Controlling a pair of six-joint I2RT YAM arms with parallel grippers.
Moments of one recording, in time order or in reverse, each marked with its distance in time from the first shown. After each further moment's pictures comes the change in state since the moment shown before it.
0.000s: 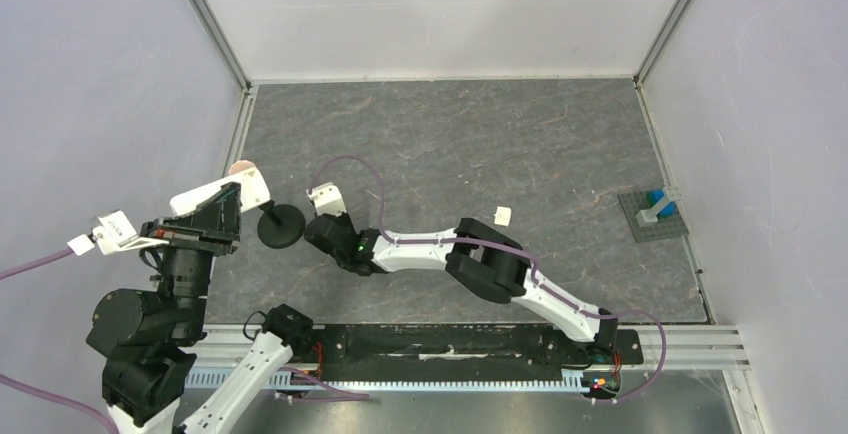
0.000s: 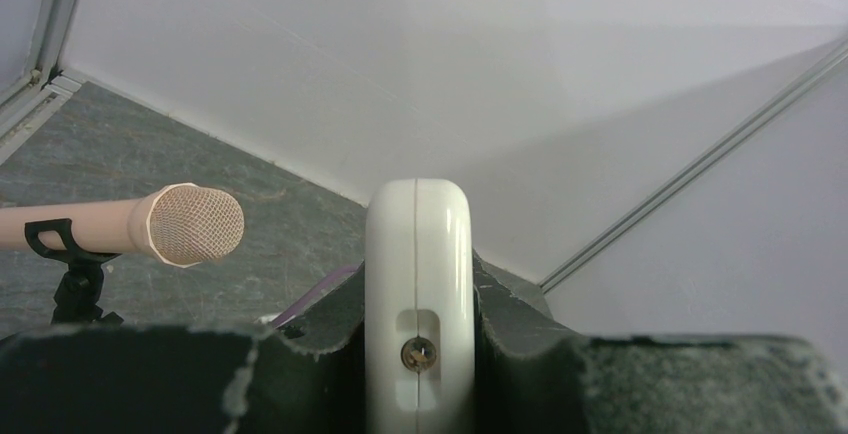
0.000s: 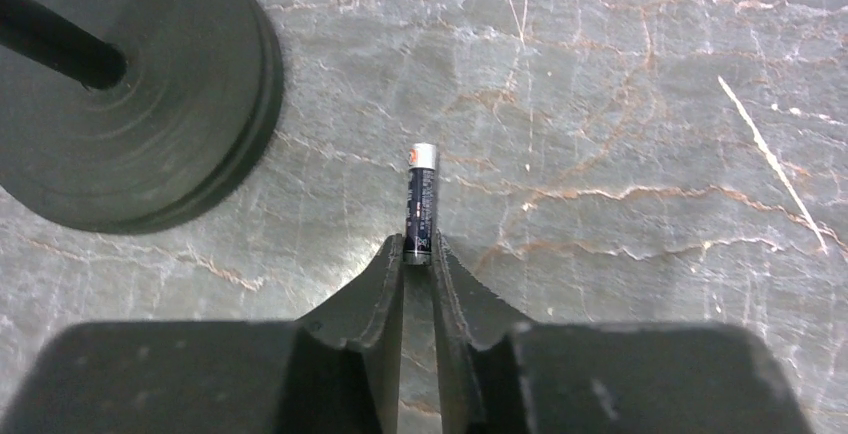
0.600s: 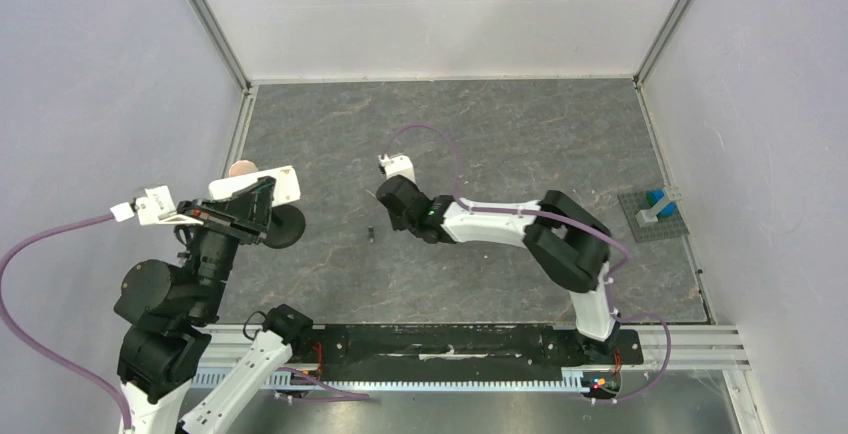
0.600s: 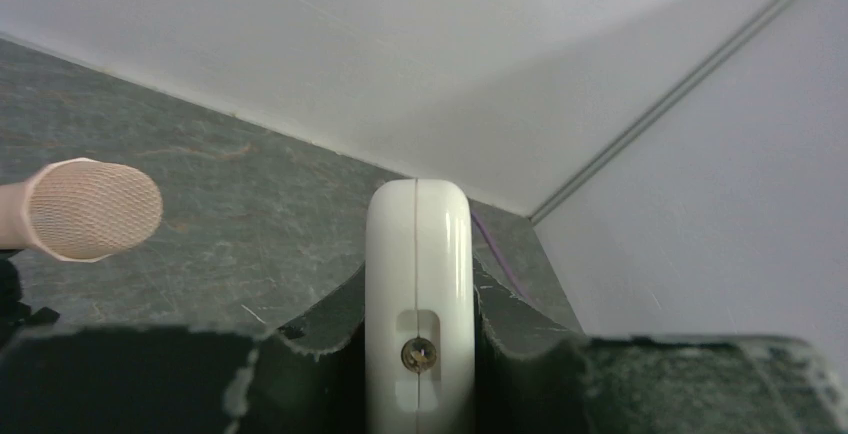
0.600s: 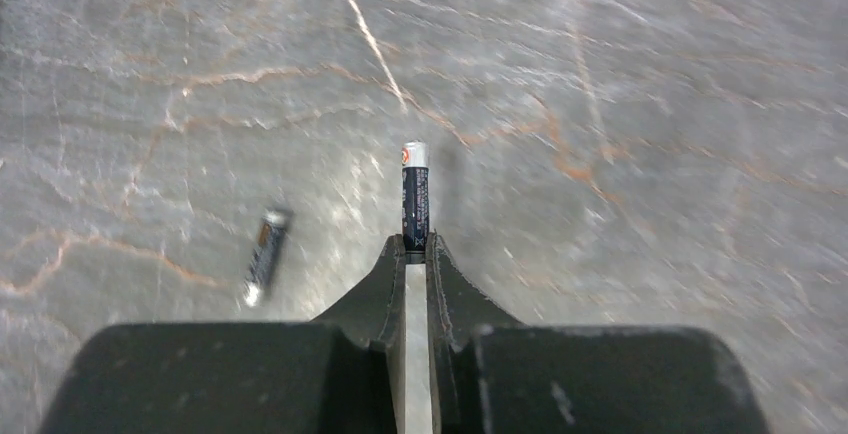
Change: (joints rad) left arm 0.000 0.057 -0.044 0.016 0.135 0.001; right arm -0.203 -0.462 -0.538 -0.076 -0.250 0.013
